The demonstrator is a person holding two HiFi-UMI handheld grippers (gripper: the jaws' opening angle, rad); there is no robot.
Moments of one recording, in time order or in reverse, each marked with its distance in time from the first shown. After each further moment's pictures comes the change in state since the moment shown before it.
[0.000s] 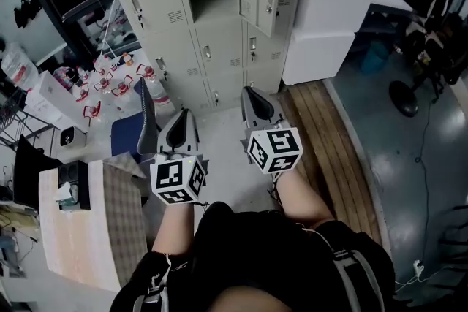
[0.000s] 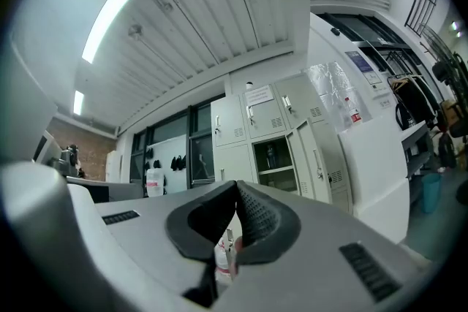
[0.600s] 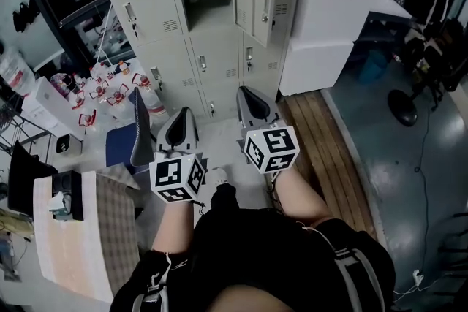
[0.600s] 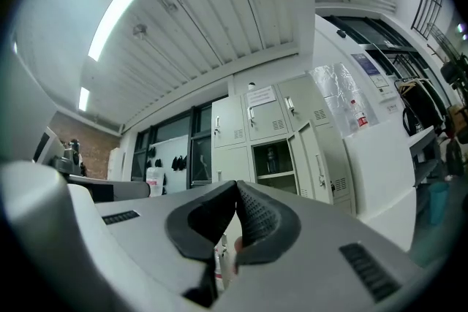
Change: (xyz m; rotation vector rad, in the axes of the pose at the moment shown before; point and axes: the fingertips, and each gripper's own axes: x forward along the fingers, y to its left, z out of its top) left arm 0.054 -0.010 -0.005 -0.005 -0.048 0.000; right arm 0.034 -0.035 -0.001 -0.038 -0.022 0.032
